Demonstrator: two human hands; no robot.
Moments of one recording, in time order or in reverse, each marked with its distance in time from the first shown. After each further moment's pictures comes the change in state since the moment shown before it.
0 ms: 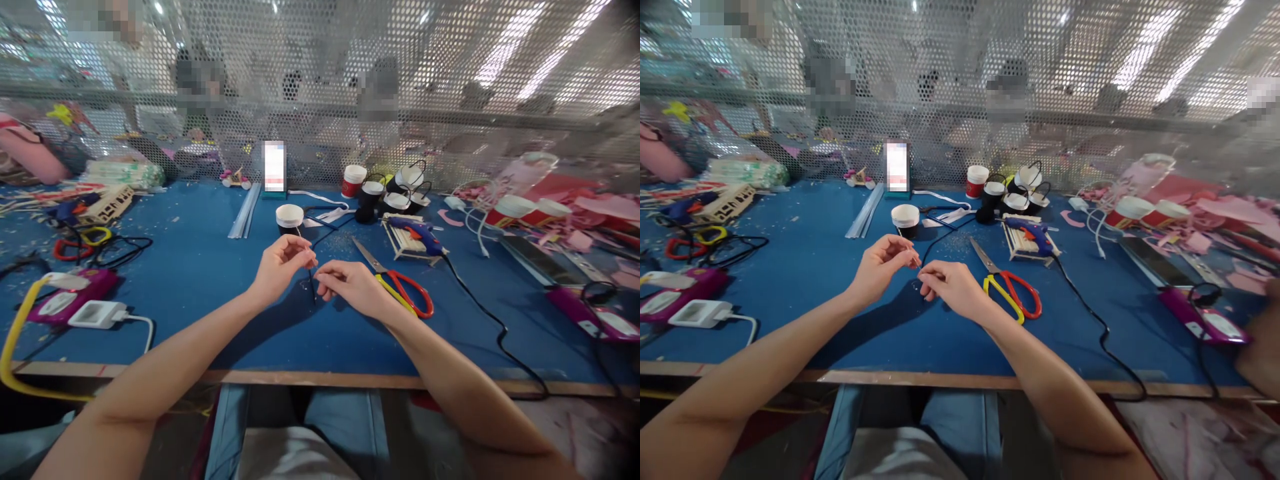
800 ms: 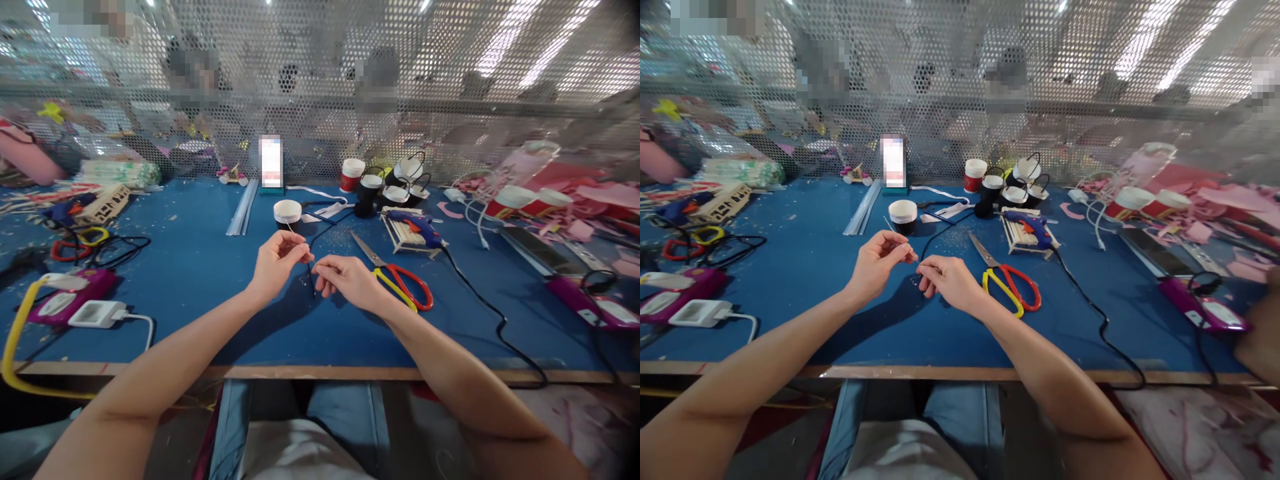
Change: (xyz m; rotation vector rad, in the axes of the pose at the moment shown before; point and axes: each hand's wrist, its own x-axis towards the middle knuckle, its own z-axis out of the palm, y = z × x) left_hand 0.000 -0.003 0.001 -0.014 0.068 -0.029; right_hand 0.006 0.013 0.004 0.057 0.000 0.006
